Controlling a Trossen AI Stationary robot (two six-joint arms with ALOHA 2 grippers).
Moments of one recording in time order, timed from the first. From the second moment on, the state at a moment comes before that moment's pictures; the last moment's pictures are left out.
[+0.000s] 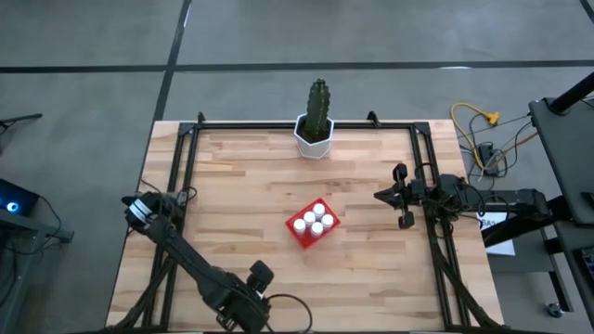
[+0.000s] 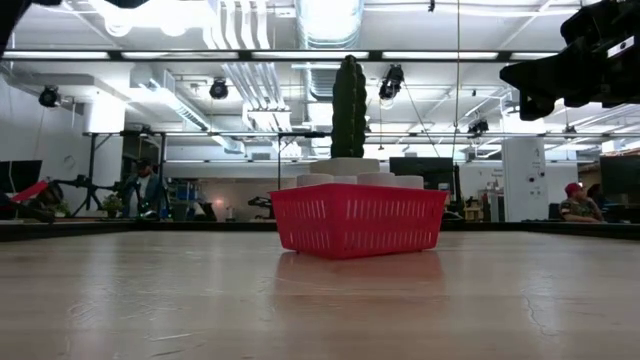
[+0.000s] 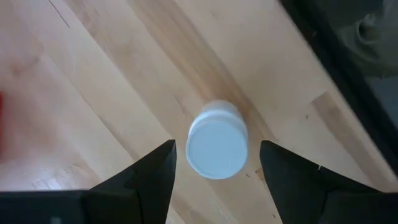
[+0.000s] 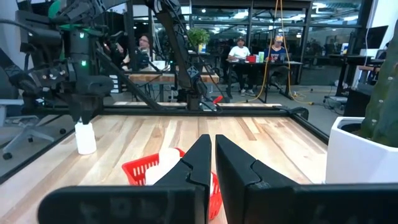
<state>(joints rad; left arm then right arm) -0.75 1.92 1.58 -1.00 -0.11 -0.10 -0.05 0.13 0.01 0.18 -0.06 0.02</state>
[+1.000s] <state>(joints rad) -0.74 1.97 1.53 -0.90 -0.11 -0.10 -0.05 0.13 0.01 0.18 -0.06 0.02</state>
